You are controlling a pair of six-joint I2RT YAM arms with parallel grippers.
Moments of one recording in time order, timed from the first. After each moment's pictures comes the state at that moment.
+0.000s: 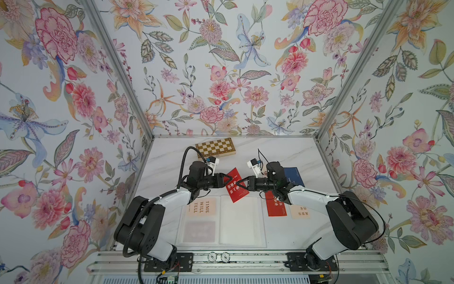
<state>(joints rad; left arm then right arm) -0.43 1.52 0.74 0.28 0.60 -0.59 0.57 1.58 0.78 0.37 -0.75 0.75</state>
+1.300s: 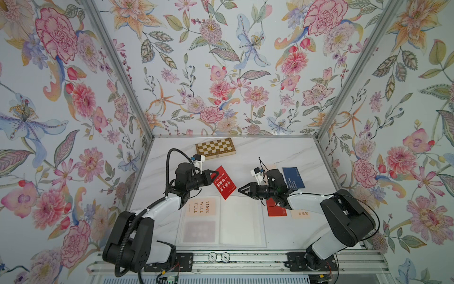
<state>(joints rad) -0.30 1.35 0.63 0.36 0.57 -0.69 0.59 1.61 0.66 0.40 -0.64 0.85</state>
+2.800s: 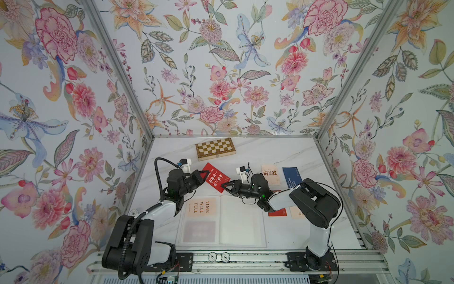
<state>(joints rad) -0.20 1.33 0.48 0.58 0.52 -0.94 0.75 1.92 0.77 0.97 -0.53 1.21</state>
